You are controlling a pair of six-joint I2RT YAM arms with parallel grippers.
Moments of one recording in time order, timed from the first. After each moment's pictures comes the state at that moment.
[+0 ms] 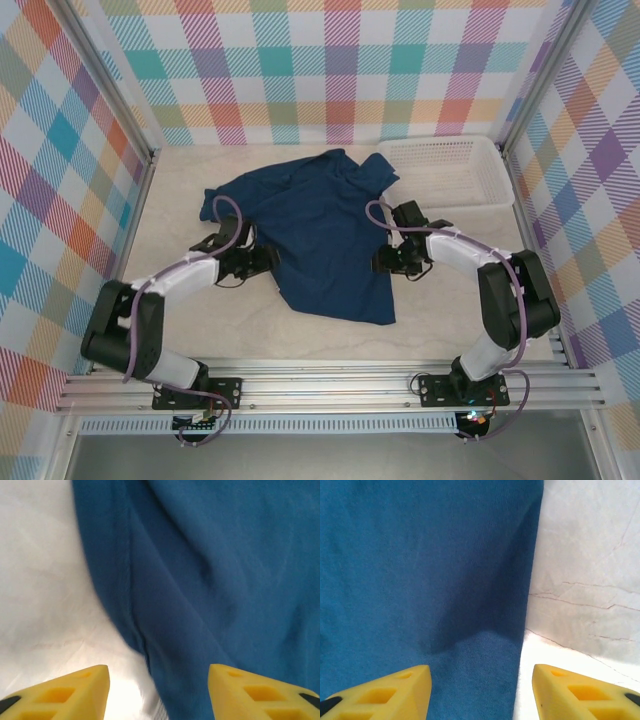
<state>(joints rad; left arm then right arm) -0.33 1.49 0.79 -0.31 0.18 -0.62 0.39 1.63 0.96 -0.60 -0.22 0.37</state>
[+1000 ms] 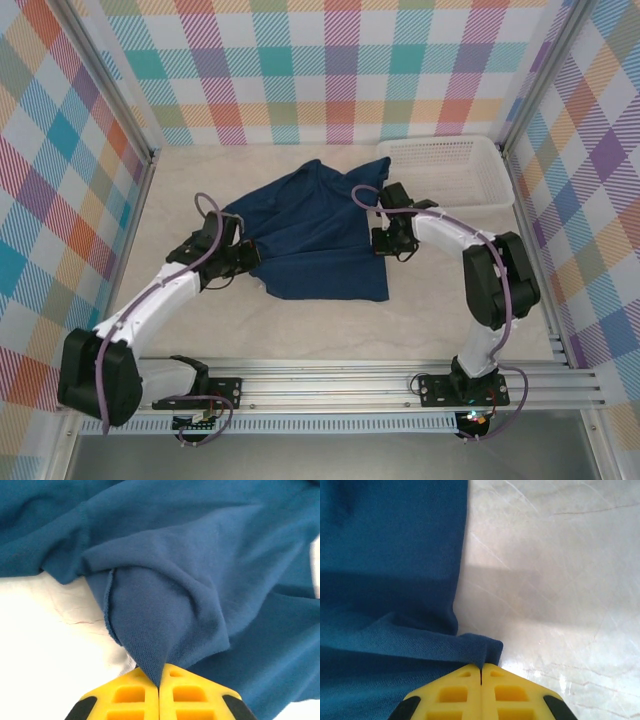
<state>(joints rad) -0.33 1.24 0.82 -0.54 0.08 -0.57 0.41 1.79 1.21 -0.68 -0.07 0.30</state>
